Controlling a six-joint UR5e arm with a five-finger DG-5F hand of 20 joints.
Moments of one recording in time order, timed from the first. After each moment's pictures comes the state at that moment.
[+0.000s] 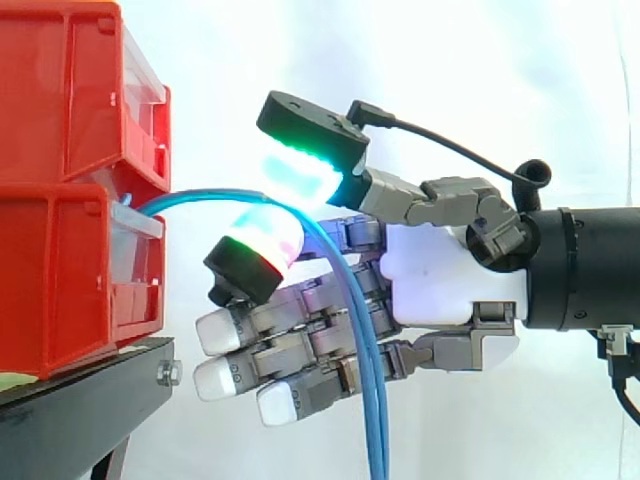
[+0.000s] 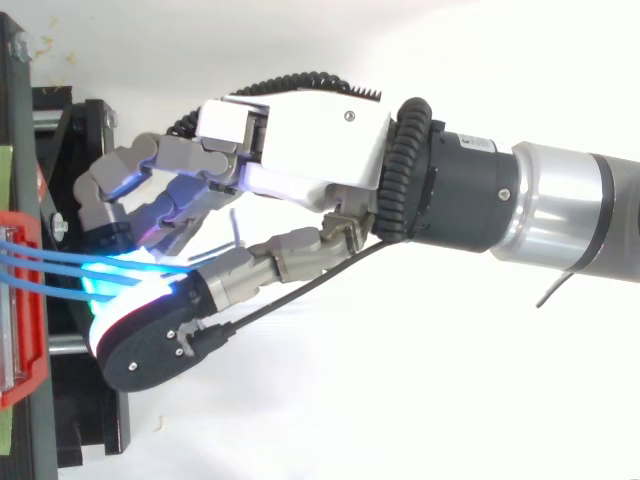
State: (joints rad) arm 0.14 -2.41 -1.00 -2.87 -1.29 -0.06
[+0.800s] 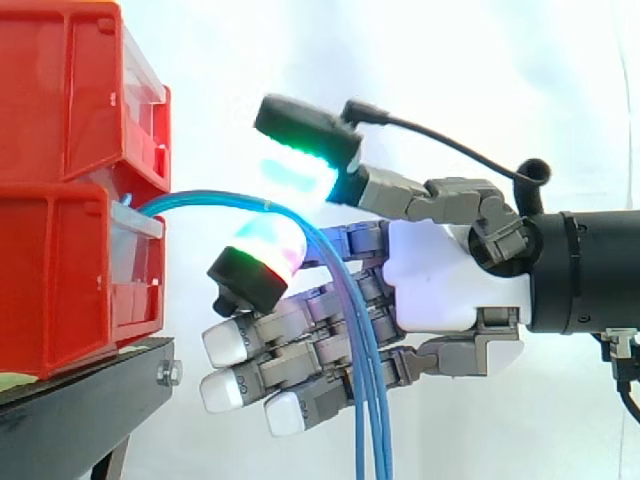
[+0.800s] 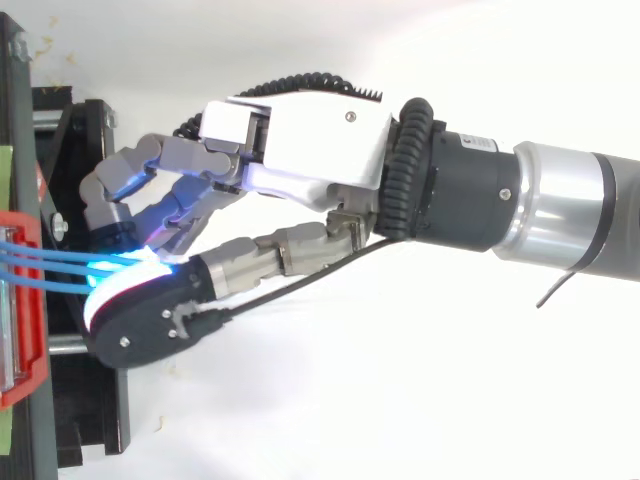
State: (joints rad) arm 0.14 -2.41 -0.99 -2.89 -1.29 -0.06
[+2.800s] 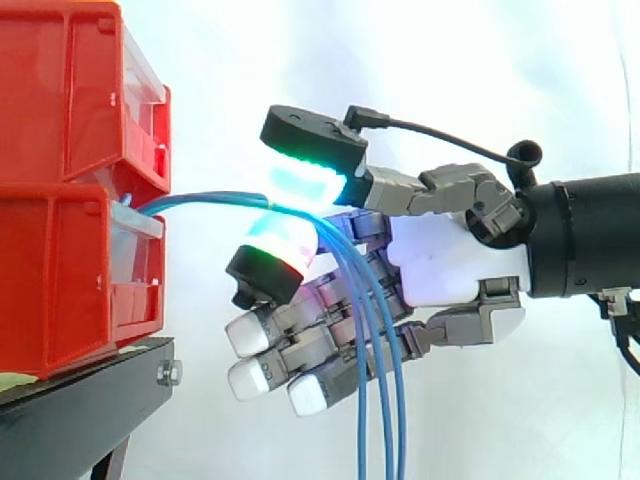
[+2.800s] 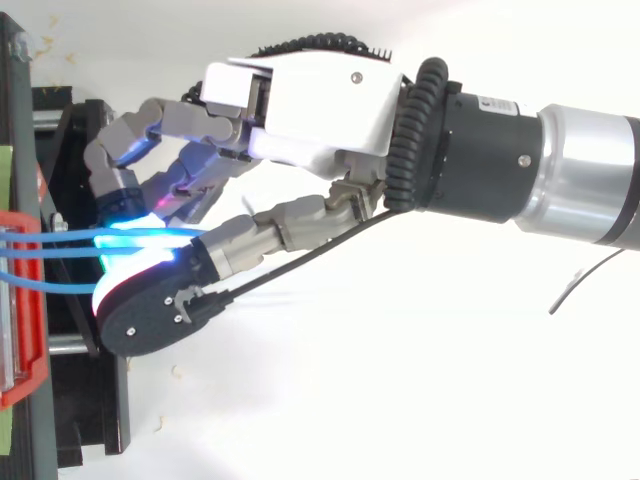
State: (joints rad) arm 0.12 -2.40 -0.92 -3.05 -1.30 -0.10
